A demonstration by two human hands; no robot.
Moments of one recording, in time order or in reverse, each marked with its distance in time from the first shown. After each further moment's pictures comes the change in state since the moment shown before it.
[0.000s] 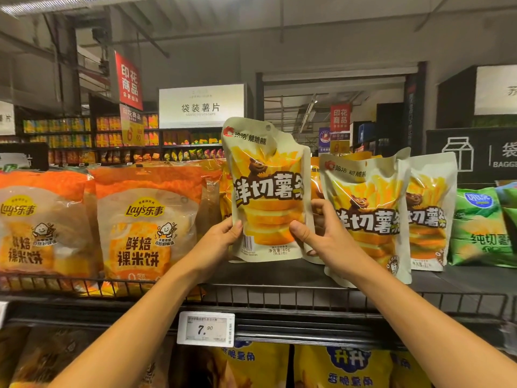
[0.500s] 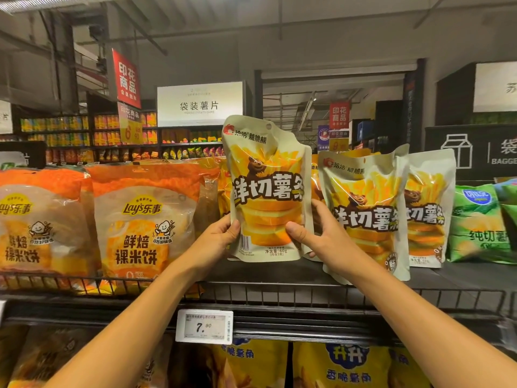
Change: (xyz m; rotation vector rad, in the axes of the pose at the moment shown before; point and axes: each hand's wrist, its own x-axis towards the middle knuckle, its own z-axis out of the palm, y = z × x) left_hand 0.000 -0.004 -0.003 0.081 -0.005 0.033; right_hand -0.001 0.000 0.001 -0.053 -0.005 0.010
